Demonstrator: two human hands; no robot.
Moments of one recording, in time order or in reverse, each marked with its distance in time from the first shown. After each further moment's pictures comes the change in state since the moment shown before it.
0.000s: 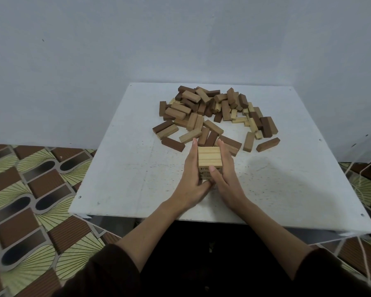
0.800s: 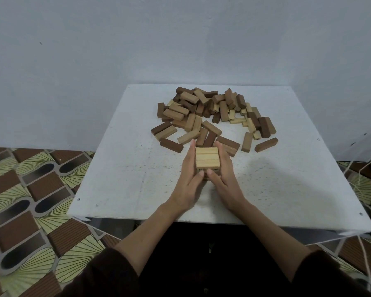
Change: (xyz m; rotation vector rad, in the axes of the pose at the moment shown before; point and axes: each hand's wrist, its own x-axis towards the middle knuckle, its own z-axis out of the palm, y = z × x) left_hand -0.003 -0.007 -0.004 -0.148 -0.014 0.100; right_hand -0.001 0.001 0.000 0.018 -0.009 0.008
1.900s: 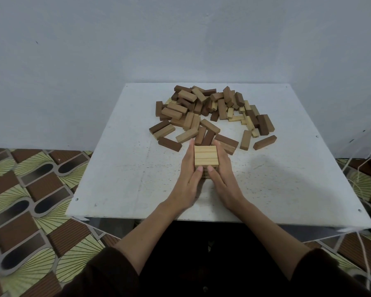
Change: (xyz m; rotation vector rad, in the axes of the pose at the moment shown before) left_hand 0.003 0.000 0.006 0.048 0.024 -0.012; right_hand -0.003 -0.002 -0.001 -0.003 -0.003 -0.024
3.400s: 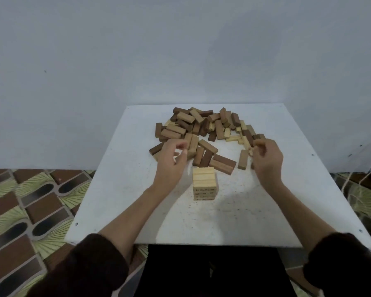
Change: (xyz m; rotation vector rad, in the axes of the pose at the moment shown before) left_hand 0.062 0.035 -0.050 0.205 0.298 0.112; right_hand 0.071 0.019 -0.094 -0.126 0.566 0.123
